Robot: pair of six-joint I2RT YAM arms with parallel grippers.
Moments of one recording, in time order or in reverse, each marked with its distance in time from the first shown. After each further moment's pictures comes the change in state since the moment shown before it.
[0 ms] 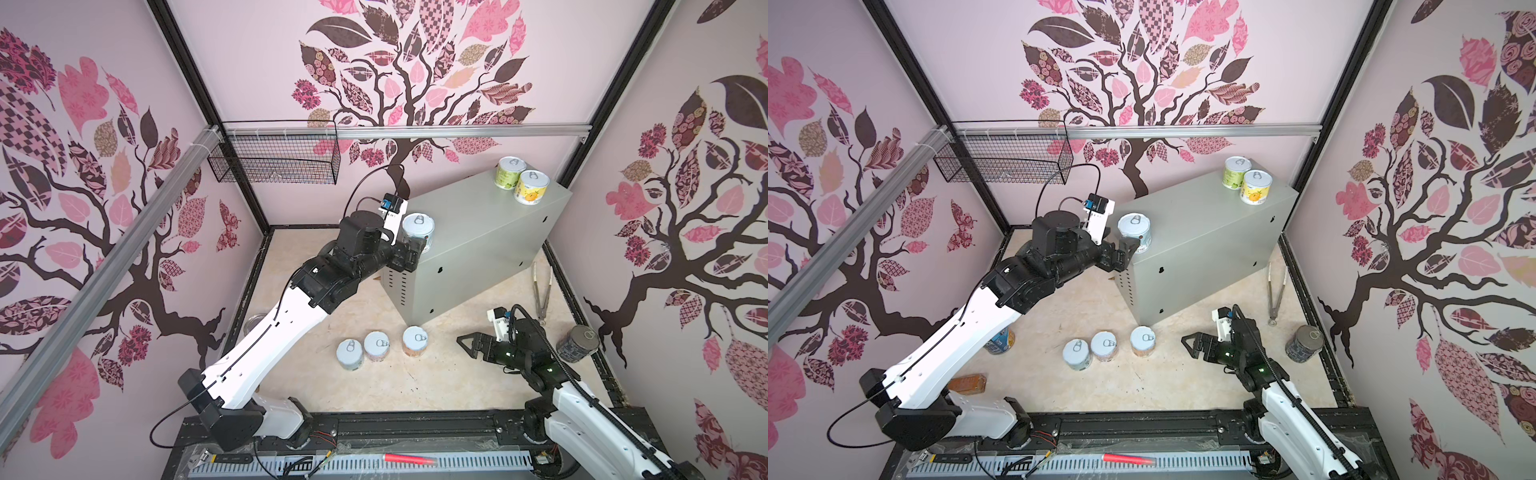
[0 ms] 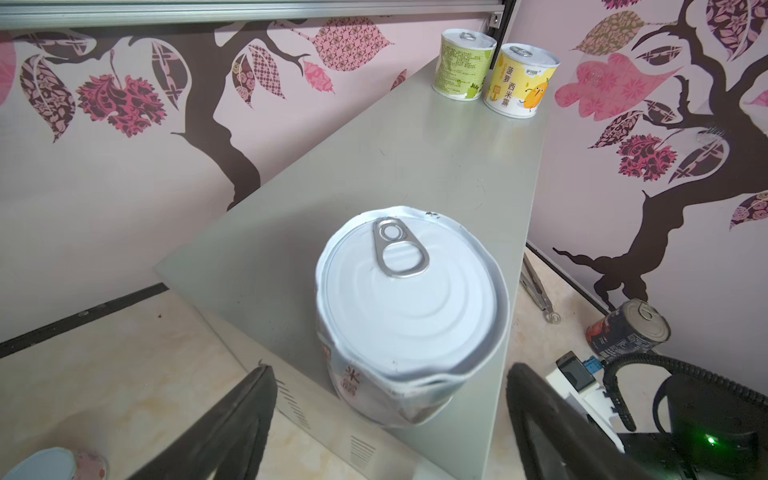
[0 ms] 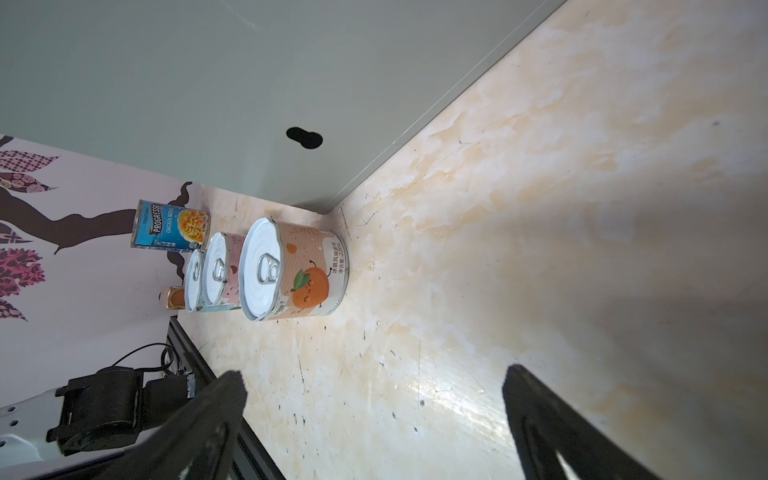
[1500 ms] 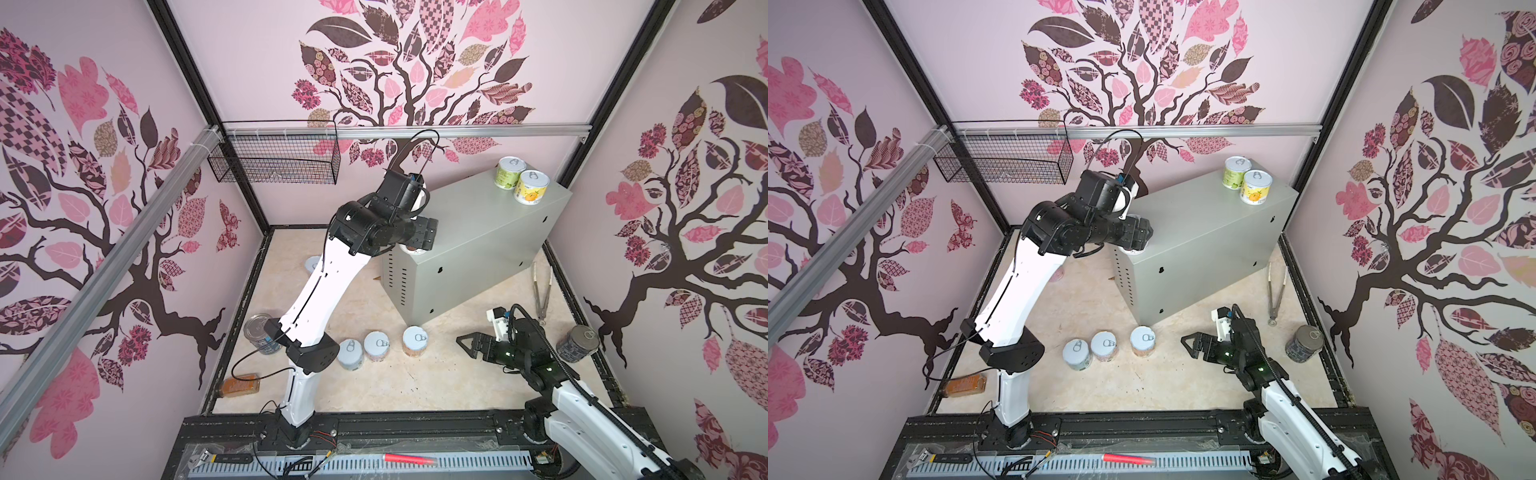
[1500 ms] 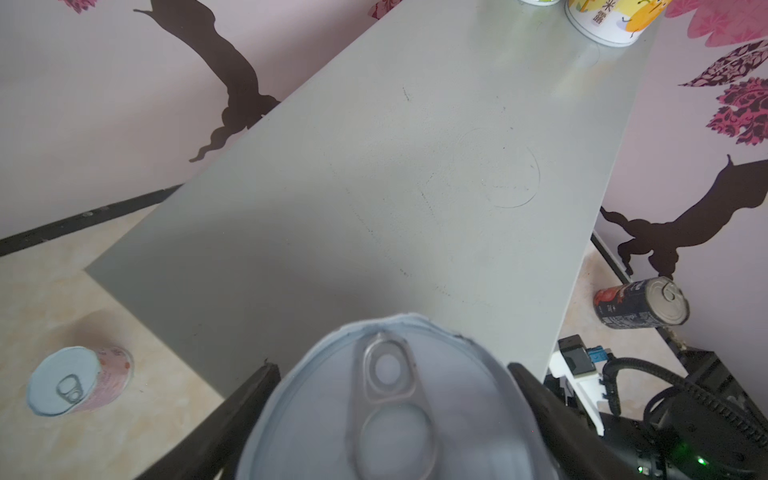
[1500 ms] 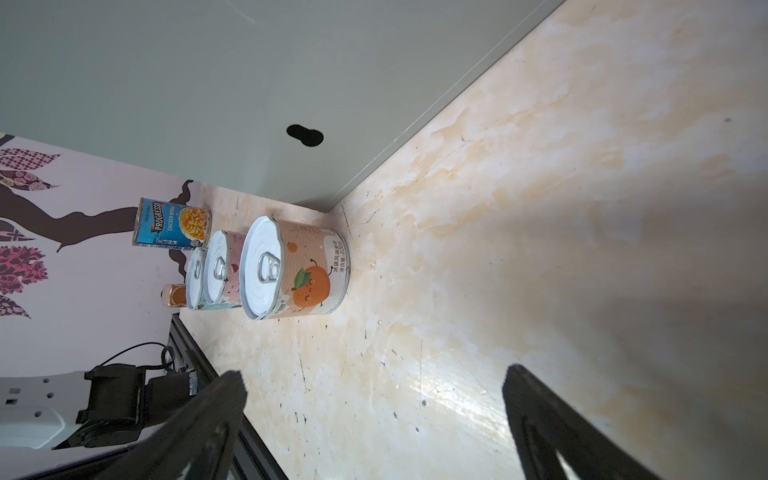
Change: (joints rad) left arm 0.007 0.613 1.053 -0.795 -0.024 -0.112; right arm -0.003 0.013 0.000 0.008 -0.009 0.000
